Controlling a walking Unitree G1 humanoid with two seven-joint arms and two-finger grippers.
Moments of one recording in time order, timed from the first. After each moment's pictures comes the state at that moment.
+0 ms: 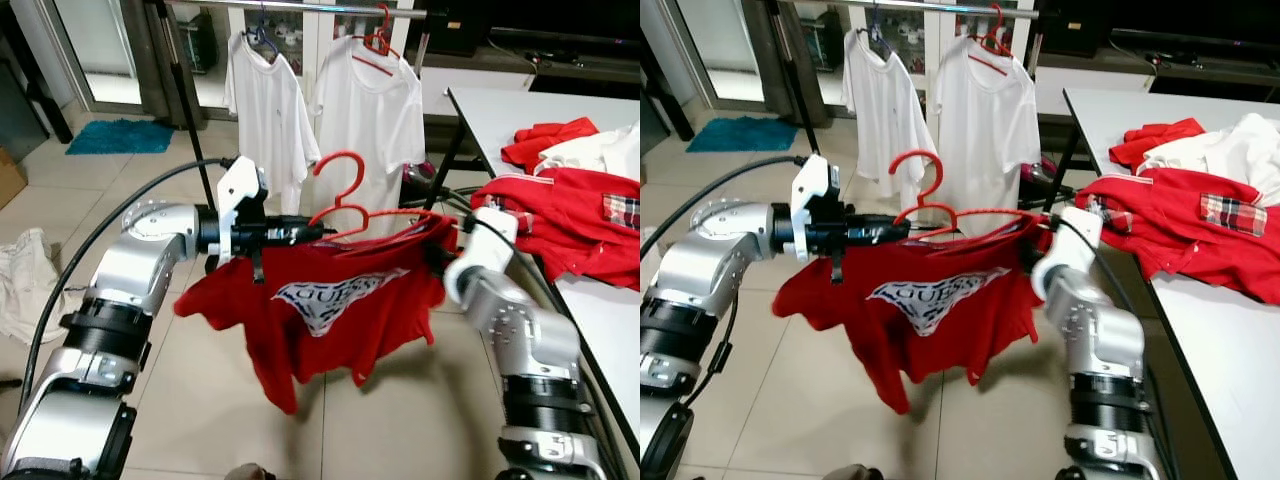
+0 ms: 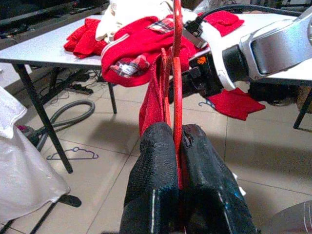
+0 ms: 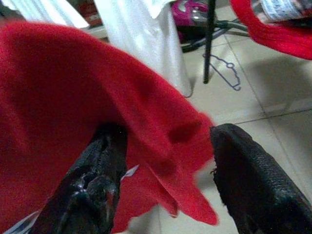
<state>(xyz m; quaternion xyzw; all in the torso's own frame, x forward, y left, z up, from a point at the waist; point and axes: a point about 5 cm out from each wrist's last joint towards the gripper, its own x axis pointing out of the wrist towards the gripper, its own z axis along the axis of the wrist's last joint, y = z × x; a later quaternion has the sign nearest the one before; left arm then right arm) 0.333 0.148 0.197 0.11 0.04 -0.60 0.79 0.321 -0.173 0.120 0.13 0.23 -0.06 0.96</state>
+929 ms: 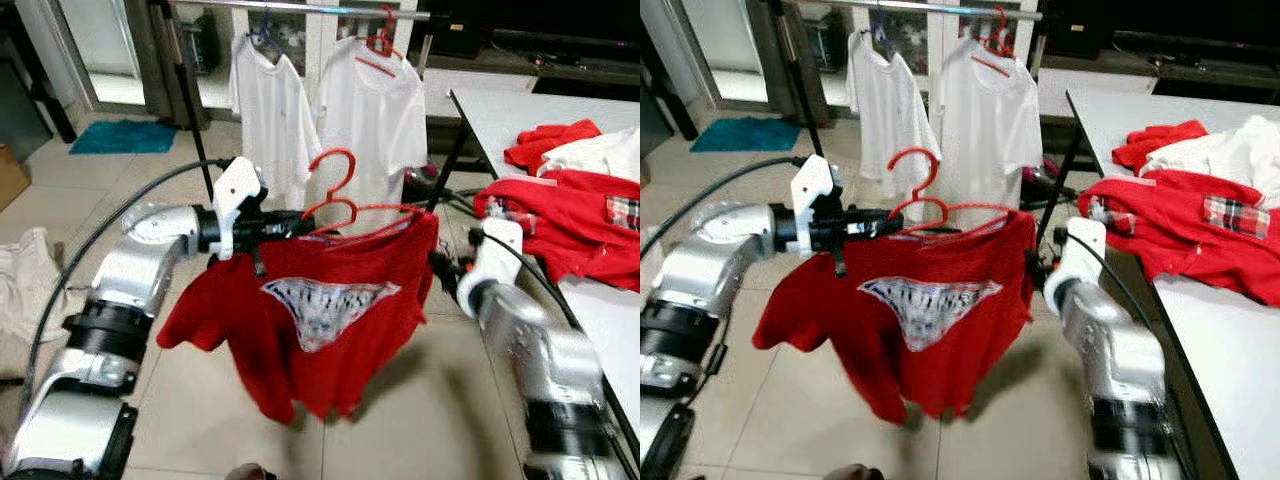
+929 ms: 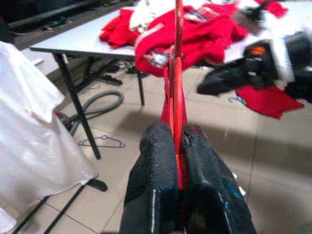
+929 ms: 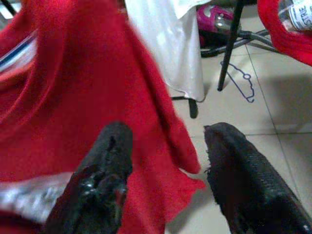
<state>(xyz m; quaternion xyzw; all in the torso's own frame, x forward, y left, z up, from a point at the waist) 0.343 0.150 0.190 0.12 0.04 -0.54 0.83 0.299 -0.178 0.121 0.10 0.22 0.01 0.97</state>
